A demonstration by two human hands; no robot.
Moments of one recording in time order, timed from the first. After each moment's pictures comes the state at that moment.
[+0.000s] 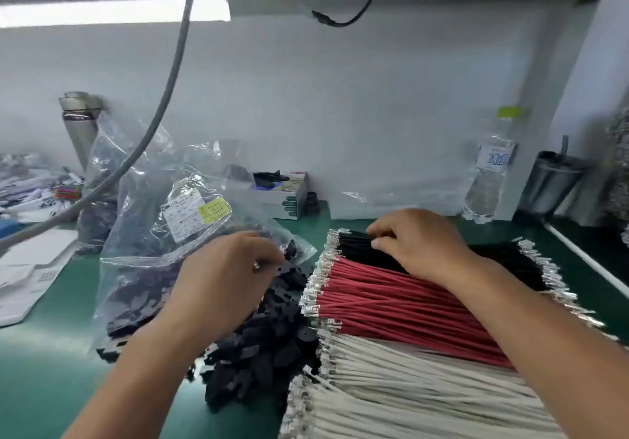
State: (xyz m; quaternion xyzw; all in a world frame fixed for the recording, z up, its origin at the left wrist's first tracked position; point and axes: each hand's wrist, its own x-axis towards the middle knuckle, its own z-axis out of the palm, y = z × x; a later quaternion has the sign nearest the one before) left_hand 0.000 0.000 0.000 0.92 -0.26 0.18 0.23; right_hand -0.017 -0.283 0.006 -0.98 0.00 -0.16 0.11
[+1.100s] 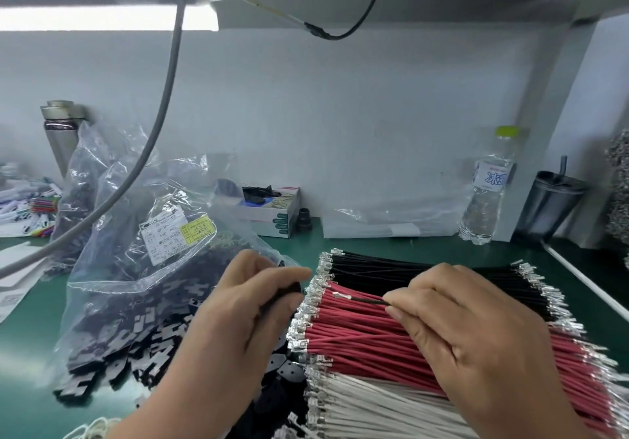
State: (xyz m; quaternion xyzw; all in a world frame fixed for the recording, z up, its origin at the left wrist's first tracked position) left_hand -0.033 -0.025 -0.015 0.80 -0.34 0.23 0.44; right_hand -0.115 -0.255 -0.004 -0.86 -0.13 -0.48 0.08
